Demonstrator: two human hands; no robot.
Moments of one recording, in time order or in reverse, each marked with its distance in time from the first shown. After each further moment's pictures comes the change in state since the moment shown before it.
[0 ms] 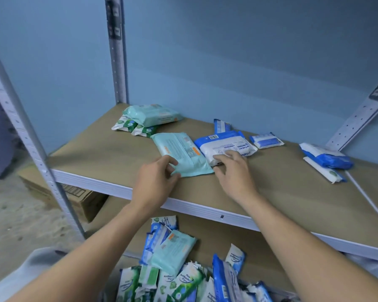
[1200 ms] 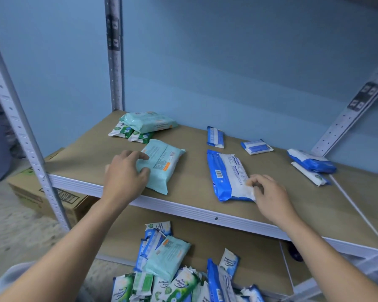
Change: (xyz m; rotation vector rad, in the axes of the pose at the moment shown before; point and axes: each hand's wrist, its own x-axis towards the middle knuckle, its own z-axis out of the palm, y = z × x) left_hand 0.010 -0.023 -0.047 0.149 0.051 -0.144; right_hand -0.053 0.059 -0.063 0.098 0.013 0.111
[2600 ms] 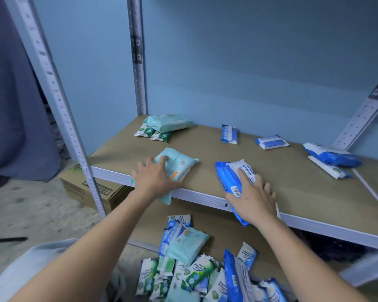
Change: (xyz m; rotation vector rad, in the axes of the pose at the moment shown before) left_hand -0.028 0.027 0.002 0.379 -0.254 -0.145; right_hand -0.038 -0.049 0.039 -0.406 -0.118 0.105
